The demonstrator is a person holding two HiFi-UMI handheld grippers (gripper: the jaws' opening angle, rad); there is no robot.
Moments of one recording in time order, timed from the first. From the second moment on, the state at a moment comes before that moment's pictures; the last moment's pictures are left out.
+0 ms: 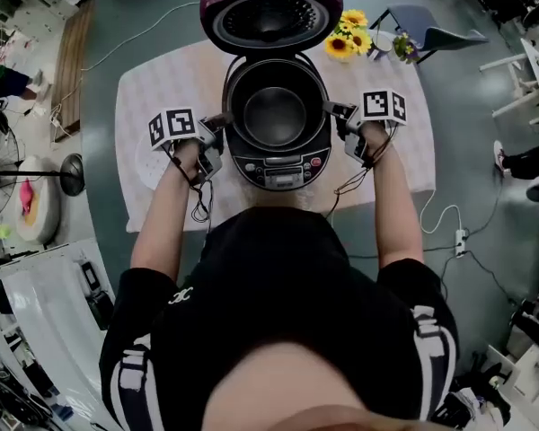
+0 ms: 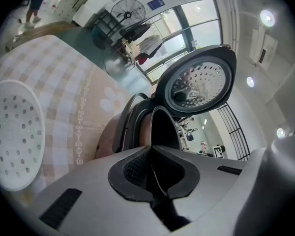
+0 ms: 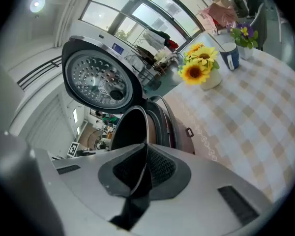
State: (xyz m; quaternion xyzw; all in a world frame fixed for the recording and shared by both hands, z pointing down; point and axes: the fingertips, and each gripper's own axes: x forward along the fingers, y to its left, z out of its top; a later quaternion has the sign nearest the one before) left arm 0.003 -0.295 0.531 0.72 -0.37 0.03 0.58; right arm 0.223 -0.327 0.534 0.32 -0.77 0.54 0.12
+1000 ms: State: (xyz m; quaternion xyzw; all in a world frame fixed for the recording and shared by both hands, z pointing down) left arm -0.032 -0.242 0.371 0.79 -0.34 -0.13 0.50; right arm 0.179 -0.301 0.365 0.19 -0.87 0.45 -0.01
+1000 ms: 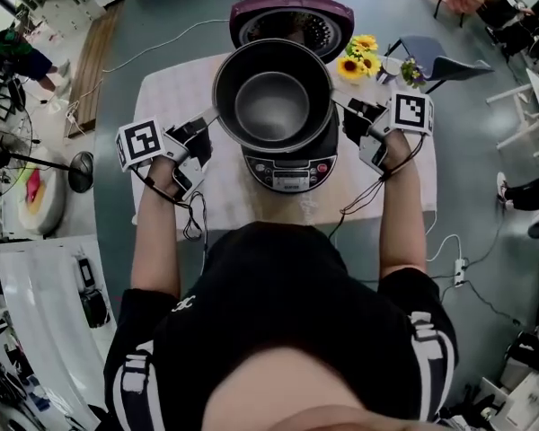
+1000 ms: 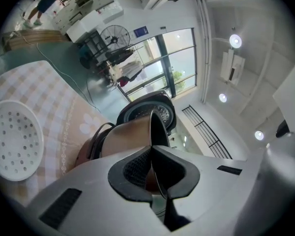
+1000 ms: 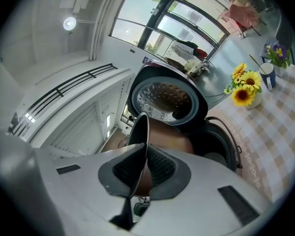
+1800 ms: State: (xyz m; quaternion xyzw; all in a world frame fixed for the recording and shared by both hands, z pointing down) left arm -0.134 -0.118 0.345 0.72 -0.47 -0.22 0.45; right arm 0.036 -0.245 0.356 0.03 -0.89 0.45 0.03
